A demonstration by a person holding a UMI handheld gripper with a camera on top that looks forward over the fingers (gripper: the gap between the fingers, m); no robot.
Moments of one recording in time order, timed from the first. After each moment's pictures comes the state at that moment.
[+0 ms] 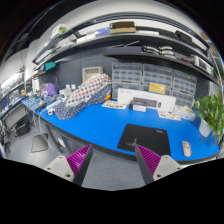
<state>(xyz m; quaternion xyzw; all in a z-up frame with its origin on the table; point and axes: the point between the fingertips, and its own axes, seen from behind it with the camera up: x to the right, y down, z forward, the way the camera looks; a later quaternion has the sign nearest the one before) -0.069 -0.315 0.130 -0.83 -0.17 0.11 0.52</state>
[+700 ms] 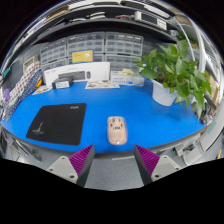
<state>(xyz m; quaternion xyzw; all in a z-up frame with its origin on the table) 0.257 -0.205 0.002 -0.90 0.02 -0.02 0.44</state>
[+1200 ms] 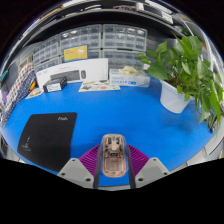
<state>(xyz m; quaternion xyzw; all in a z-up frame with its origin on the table) 0.272 -0.108 -0.021 -0.91 0.02 -0.01 0.42</state>
